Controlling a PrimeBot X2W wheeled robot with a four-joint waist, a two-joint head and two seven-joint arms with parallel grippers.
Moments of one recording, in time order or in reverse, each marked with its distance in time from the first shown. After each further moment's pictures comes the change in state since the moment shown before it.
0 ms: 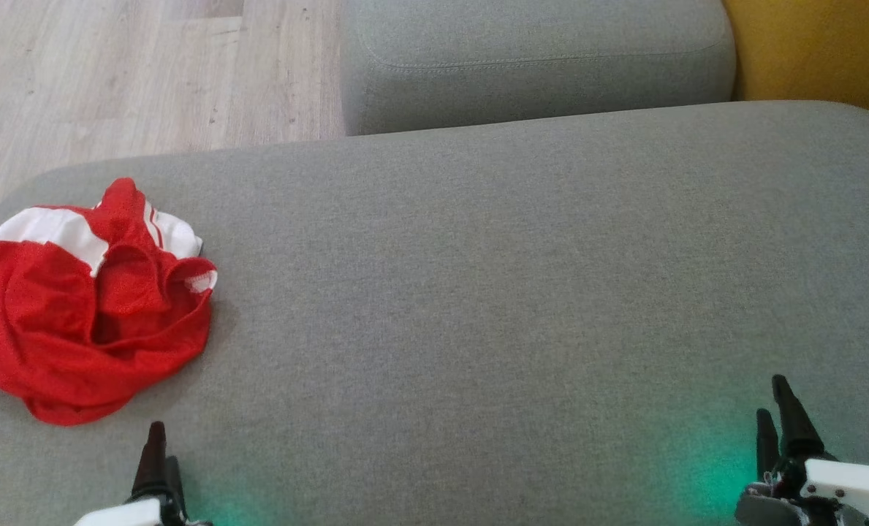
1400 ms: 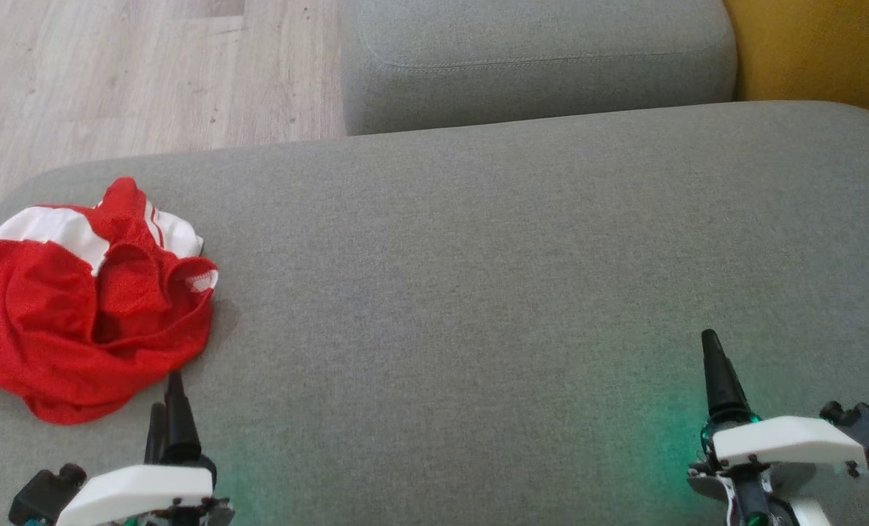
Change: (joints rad) left arm 0.003 -0.002 -0.062 -0.115 0.507 0.044 -0.116; right arm -0.038 0.000 0.159 -0.038 -0.495 0.000 -0.118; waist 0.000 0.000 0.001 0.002
